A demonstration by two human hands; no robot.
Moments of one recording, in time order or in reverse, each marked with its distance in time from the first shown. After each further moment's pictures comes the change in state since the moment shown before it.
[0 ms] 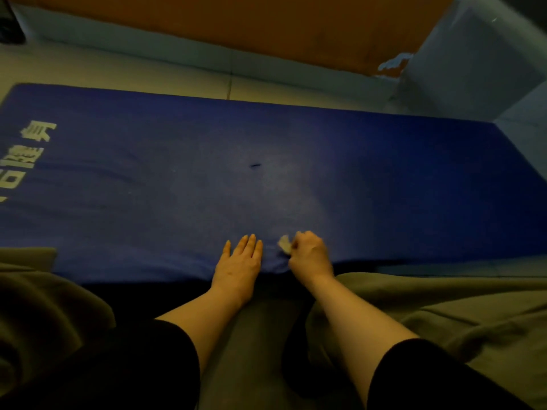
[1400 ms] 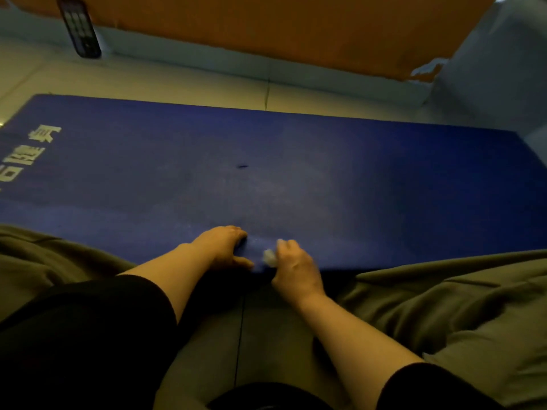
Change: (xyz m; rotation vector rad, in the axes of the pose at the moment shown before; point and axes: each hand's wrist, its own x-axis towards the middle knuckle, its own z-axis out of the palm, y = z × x) left_hand -0.067 -0.094 -0.035 -0.256 -0.066 -0.015; right_hand -0.088 -0.073 0.022 0.022 -0.022 -0.226
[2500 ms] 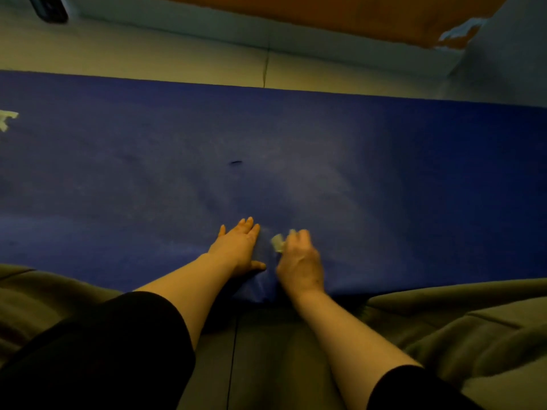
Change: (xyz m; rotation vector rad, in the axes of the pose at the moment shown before) left_hand 0.073 0.019 0.014 0.037 -0.151 -0.078; right_hand 0.069 0.026 0.028 0.043 0.223 0.072
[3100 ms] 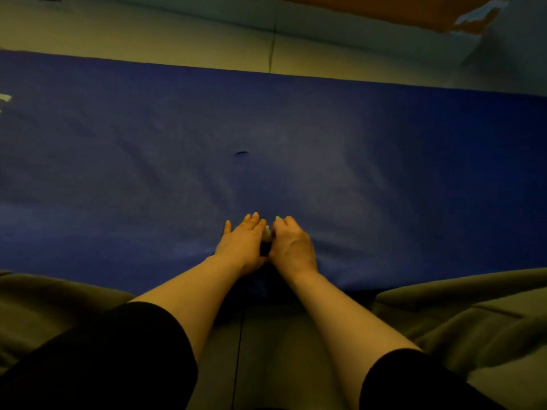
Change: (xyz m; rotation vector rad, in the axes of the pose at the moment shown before) left_hand 0.001 0.000 0.012 -0.114 0.058 -0.015; right_hand 0.020 -0.011 0.022 0.036 -0.144 -0.101
